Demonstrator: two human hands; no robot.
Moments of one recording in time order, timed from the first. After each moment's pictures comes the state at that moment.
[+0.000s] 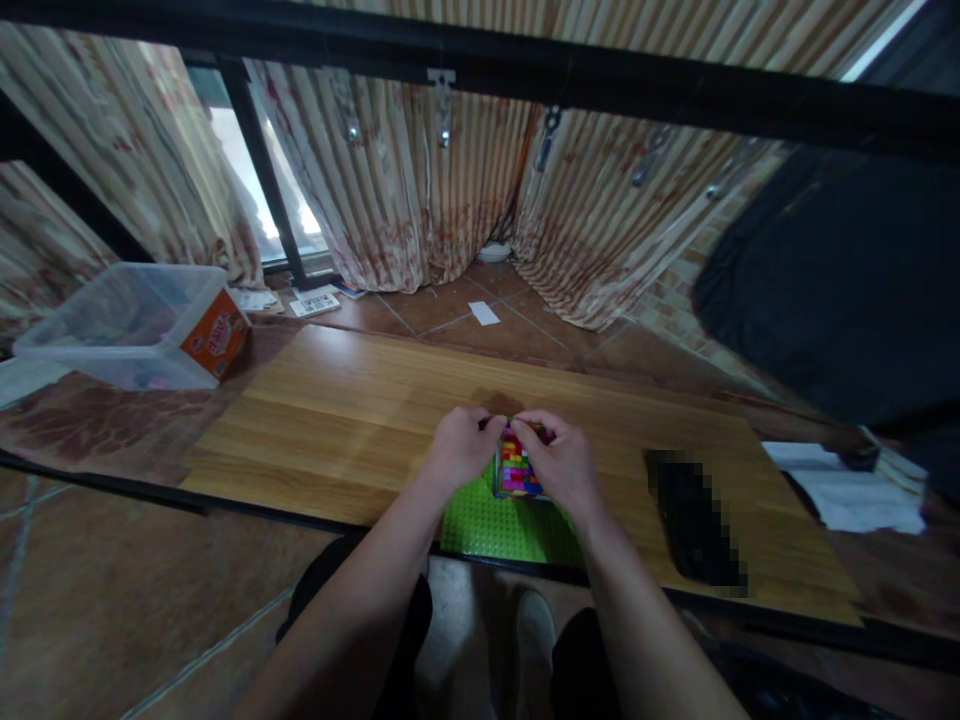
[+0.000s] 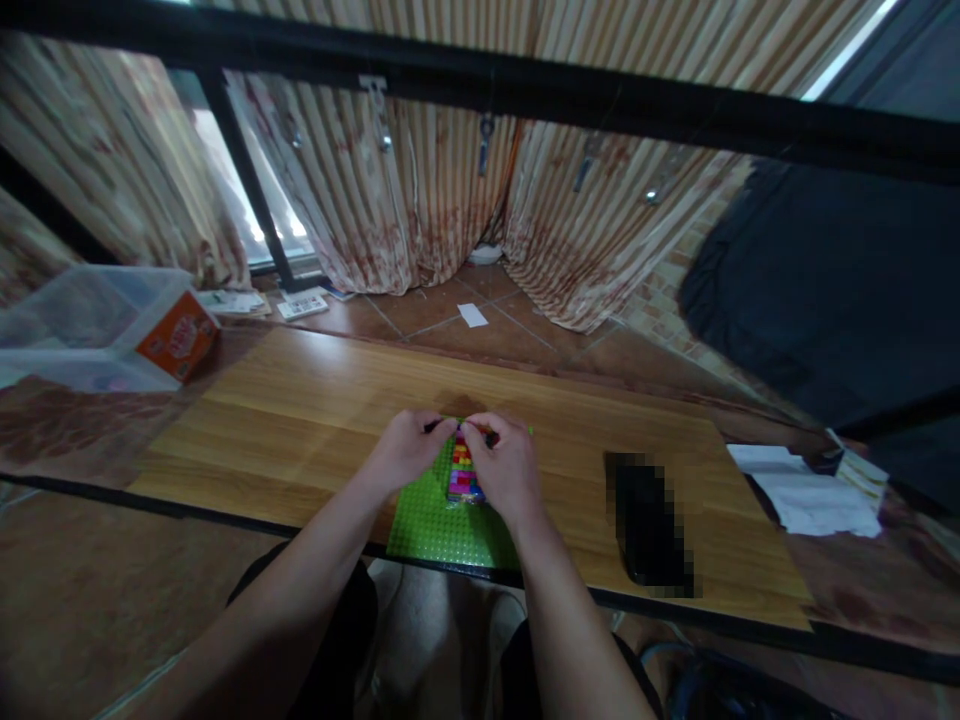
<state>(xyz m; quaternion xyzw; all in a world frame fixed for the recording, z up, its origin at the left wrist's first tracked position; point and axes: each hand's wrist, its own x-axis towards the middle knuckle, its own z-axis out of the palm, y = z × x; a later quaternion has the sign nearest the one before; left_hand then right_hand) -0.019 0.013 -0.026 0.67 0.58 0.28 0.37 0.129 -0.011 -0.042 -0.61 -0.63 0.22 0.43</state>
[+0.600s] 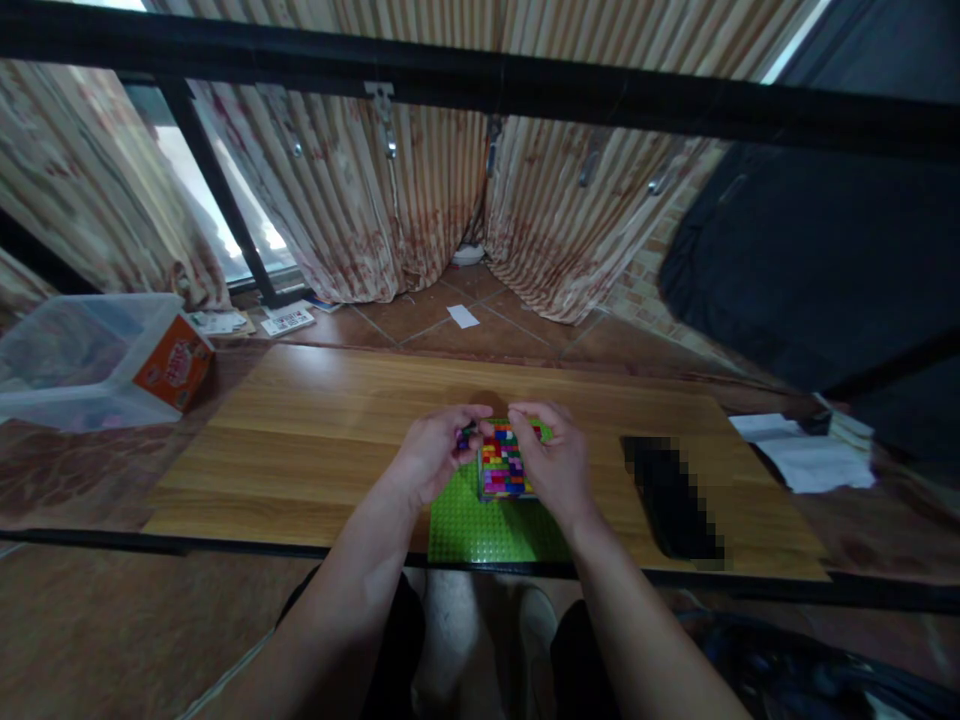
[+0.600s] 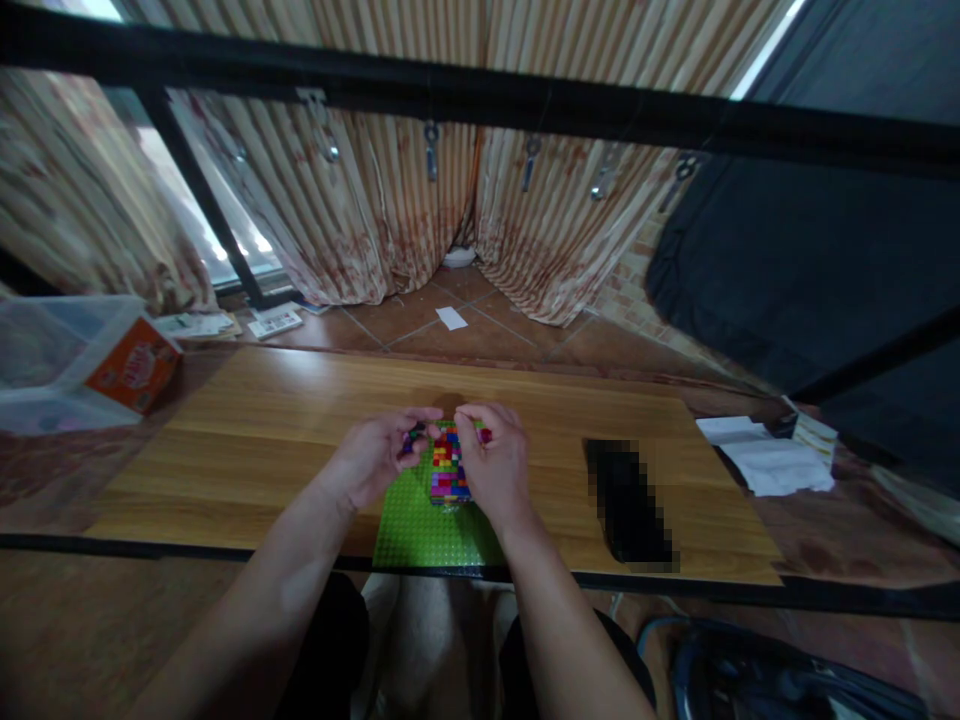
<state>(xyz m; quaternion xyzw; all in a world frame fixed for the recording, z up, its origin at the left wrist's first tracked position) -0.022 0.007 0.003 0.29 0.44 0.39 0.76 0.130 -0.019 -0.029 -0.58 -0.62 0.12 0.52</state>
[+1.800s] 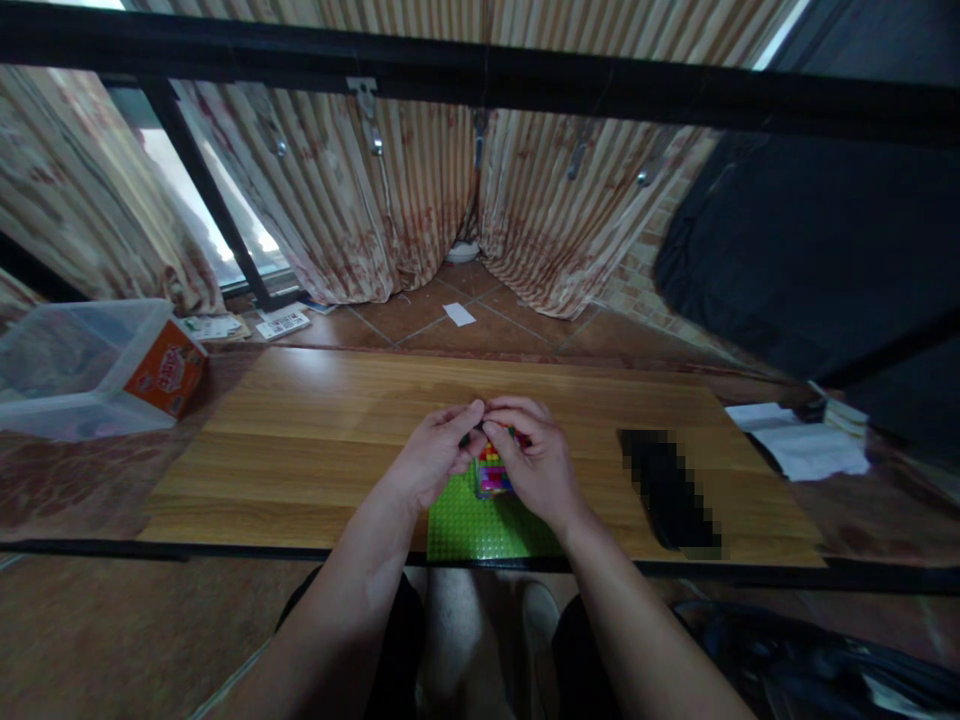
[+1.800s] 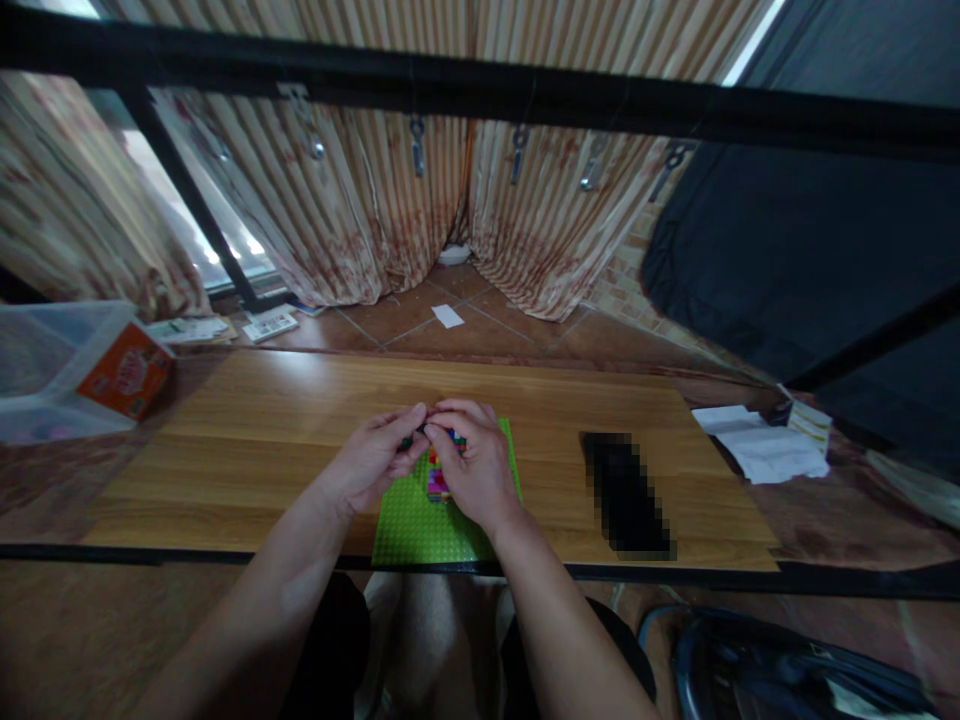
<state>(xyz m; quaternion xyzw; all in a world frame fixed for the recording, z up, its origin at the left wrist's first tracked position) -0.020 0.003 -0.006 0.41 0.37 0.37 0.75 0.121 -0.026 -0.025 -0.49 -0.68 0.16 0.51</state>
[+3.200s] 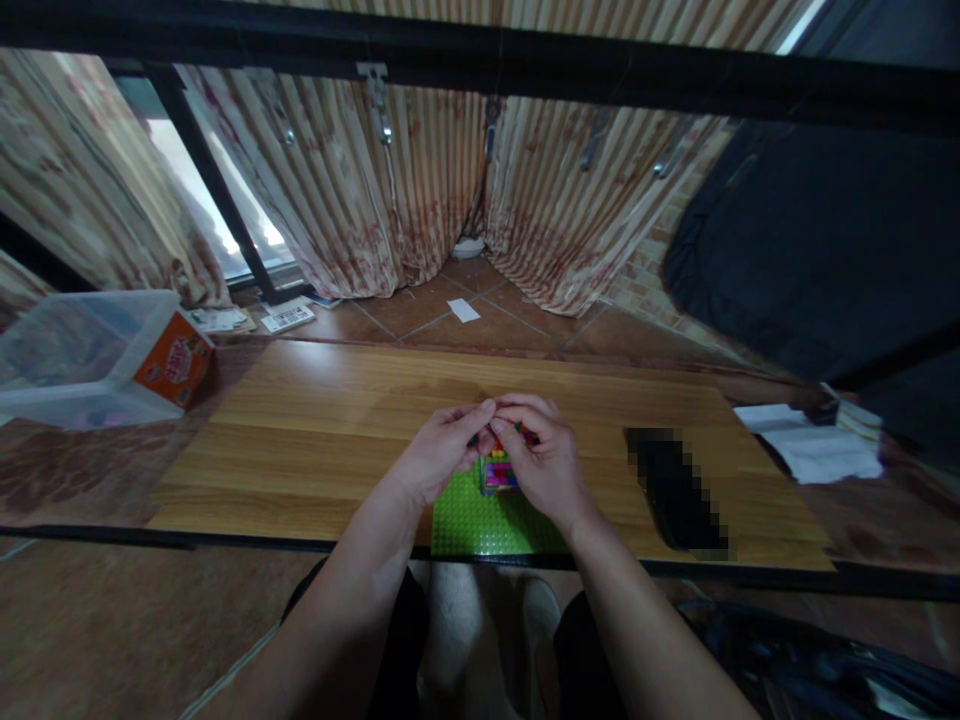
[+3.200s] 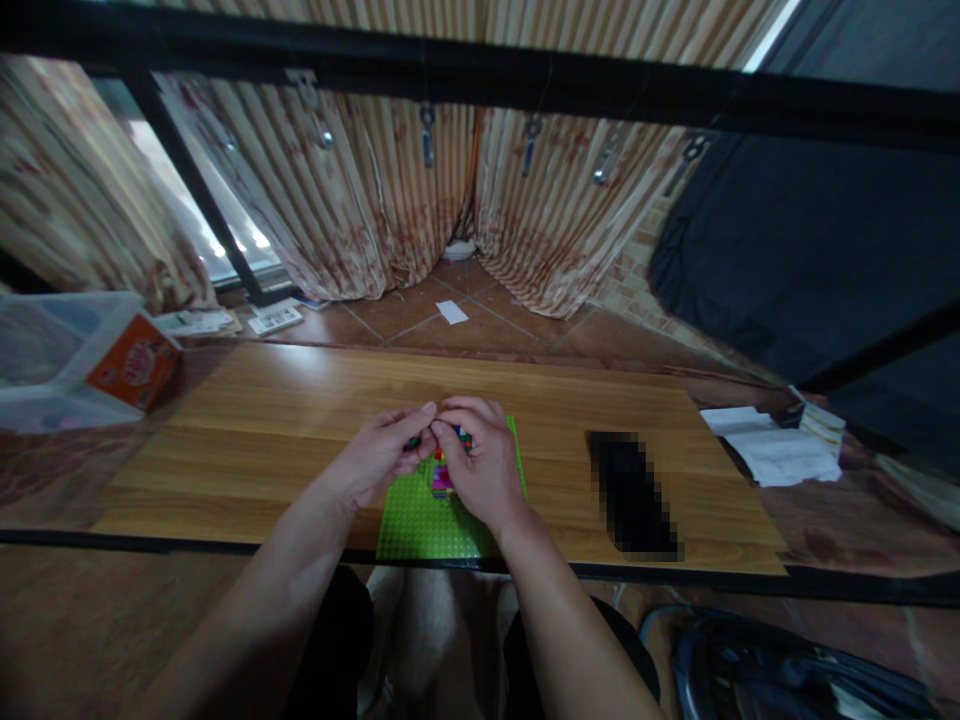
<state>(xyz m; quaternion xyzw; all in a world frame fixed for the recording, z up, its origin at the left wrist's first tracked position) -0.022 0.002 -0.005 0.45 0.38 0.34 0.73 0.120 -0.029 -0.022 -0.50 -0.68 0.15 0.51</state>
